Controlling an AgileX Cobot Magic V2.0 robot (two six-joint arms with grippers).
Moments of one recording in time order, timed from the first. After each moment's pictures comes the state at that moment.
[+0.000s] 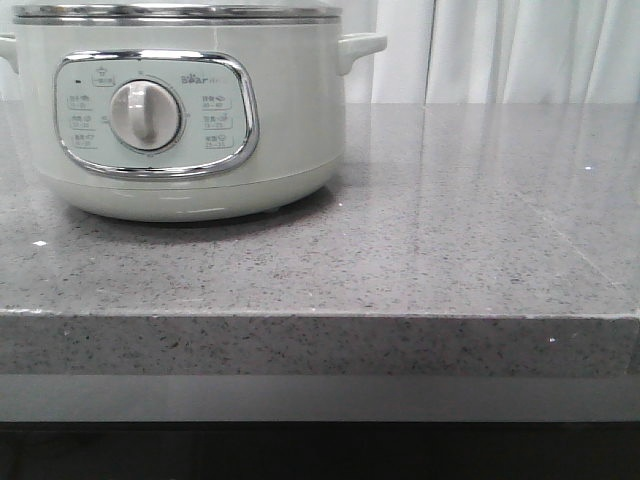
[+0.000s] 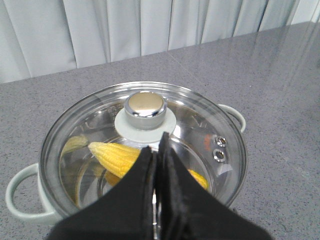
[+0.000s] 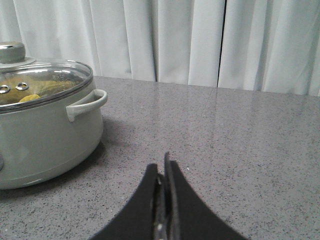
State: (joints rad) left arm -0.44 0.96 -1.04 -0.18 0.44 0.20; right arm 0.24 0.40 -0.35 0.29 0.07 -0.23
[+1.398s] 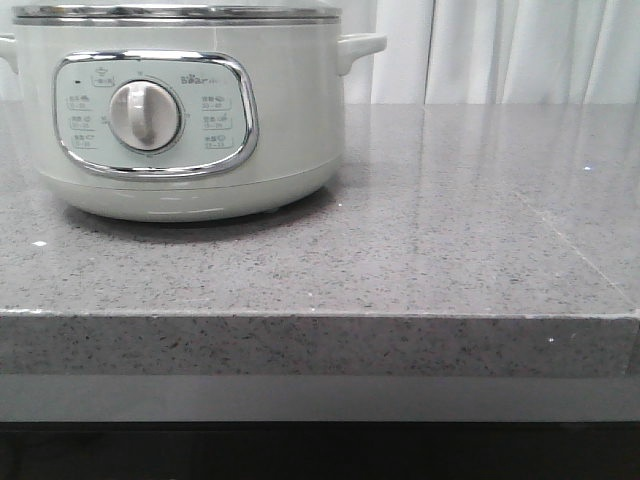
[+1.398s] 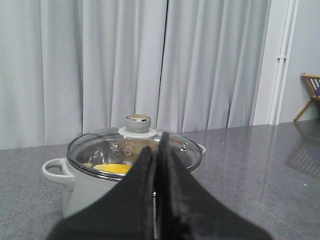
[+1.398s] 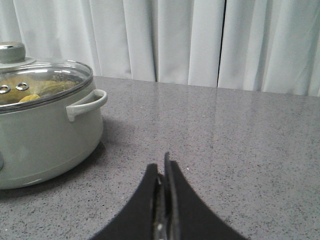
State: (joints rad) left arm -0.44 0.05 -0.48 -0.24 0.34 0.20; right arm 0.24 0.40 -0.35 0.29 0.07 -0.23
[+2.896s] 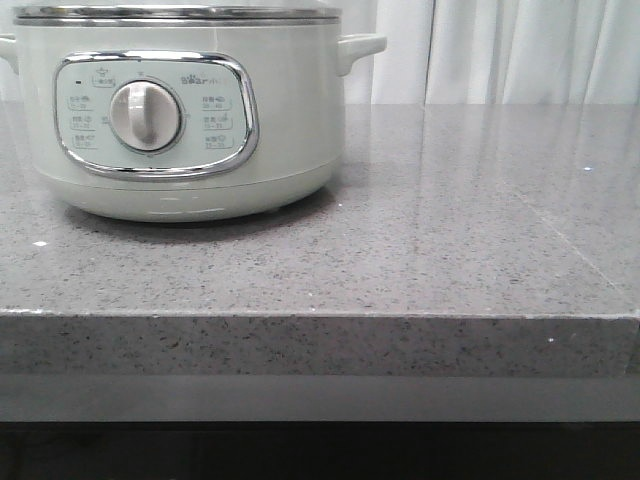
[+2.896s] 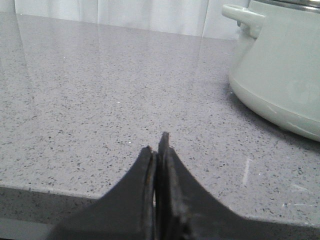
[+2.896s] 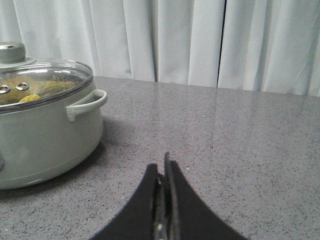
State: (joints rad) left arm 0.02 0.00 0.01 -0.03 0.19 -0.01; right arm 0.24 0.40 -0.35 0.29 0.07 -0.23
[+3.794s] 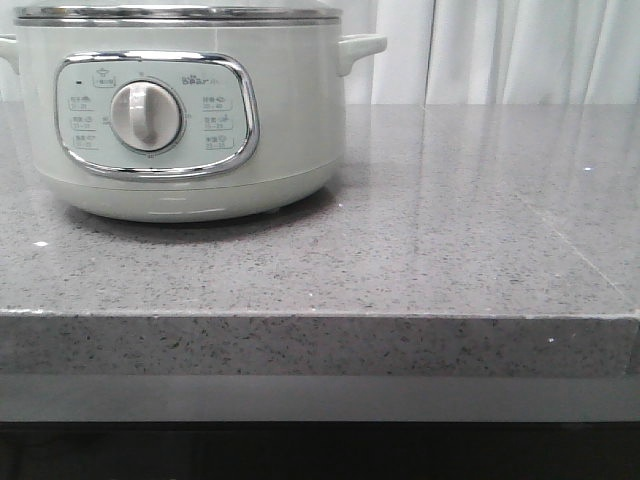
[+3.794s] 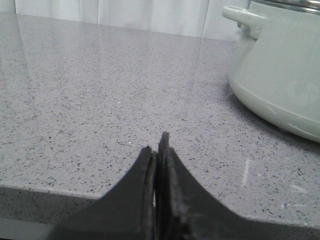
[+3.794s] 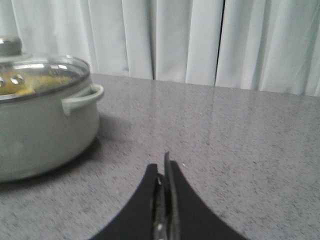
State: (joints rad) left arm 0.02 0.00 0.01 -0.03 0.19 -0.02; right arm 0.24 0.40 -0.30 0.25 0.03 -0.22
